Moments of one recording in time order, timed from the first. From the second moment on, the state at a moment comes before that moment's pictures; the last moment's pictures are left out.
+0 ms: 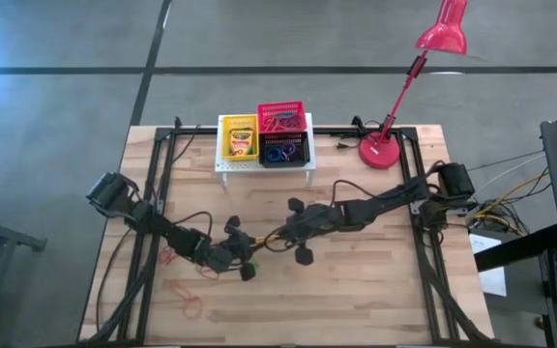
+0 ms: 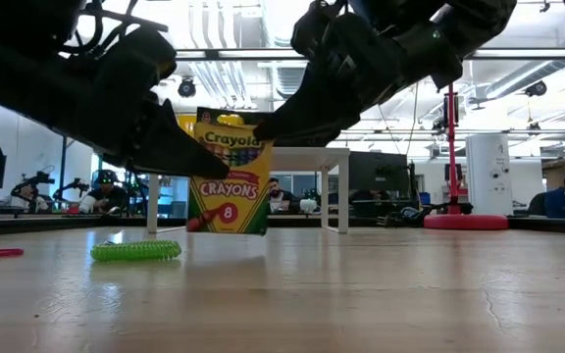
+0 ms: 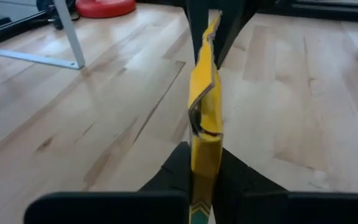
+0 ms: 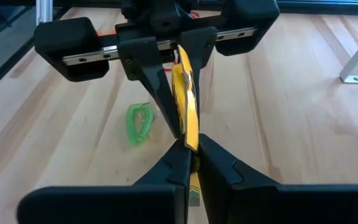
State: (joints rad) left arm -0.48 1.74 0.55 0.63 -0.71 -0.40; right arm 0.15 1.78 0.92 0.37 0.00 0.07
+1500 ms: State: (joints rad) left arm 0.78 1.23 1.10 -0.39 0.31 -0.04; right arm 0.34 1.49 0.61 0.64 0.29 0.12
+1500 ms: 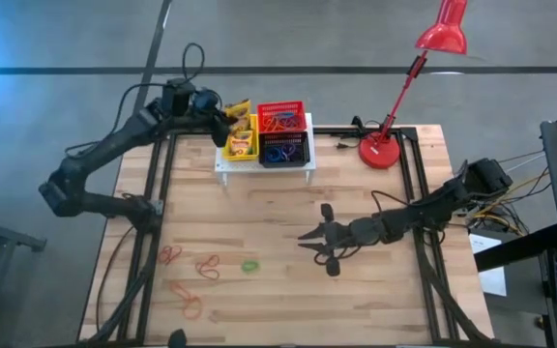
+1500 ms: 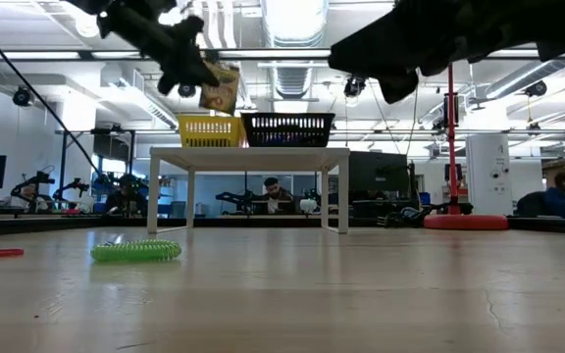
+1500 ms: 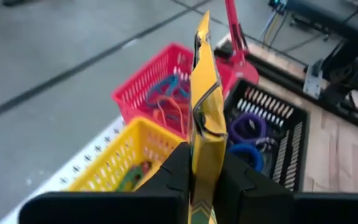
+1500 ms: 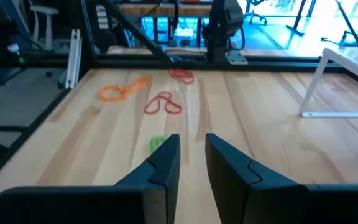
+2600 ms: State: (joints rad) left arm 0.78 1.27 0.99 -0.43 0.40 -0.14; right arm 0.34 1.60 0.69 0.63 0.29 0.07
